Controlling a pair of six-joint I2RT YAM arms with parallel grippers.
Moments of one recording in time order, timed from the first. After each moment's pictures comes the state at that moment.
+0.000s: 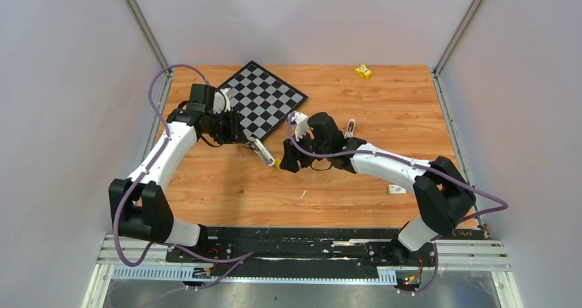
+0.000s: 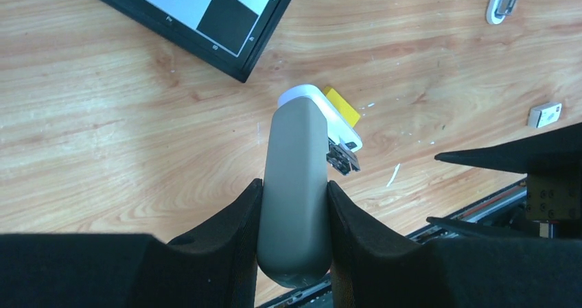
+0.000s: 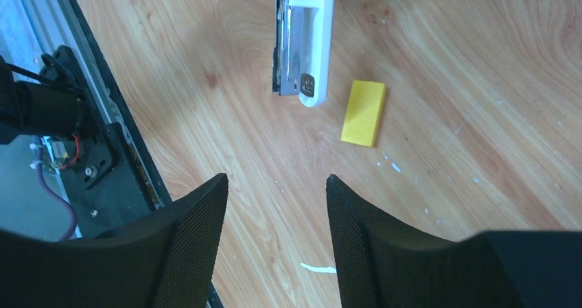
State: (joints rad) left arm -0.14 1.40 1.13 -0.68 0.40 -0.27; right arm 0.77 1.56 0.99 -0.04 -0.41 0.21
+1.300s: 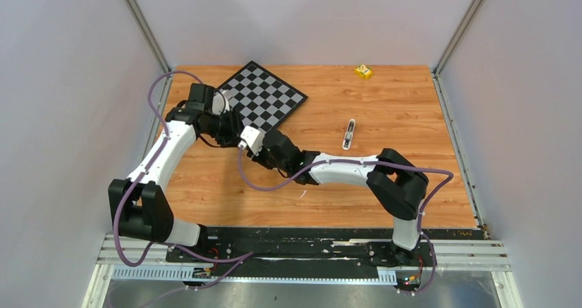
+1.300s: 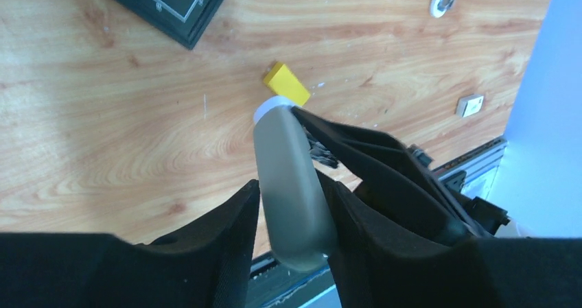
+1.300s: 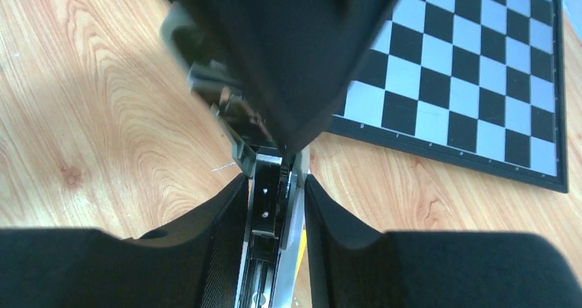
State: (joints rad) left arm -0.13 1.41 1.15 -0.77 0.49 -0.40; right arm 1.05 1.86 1.21 0.21 0.13 -0.28
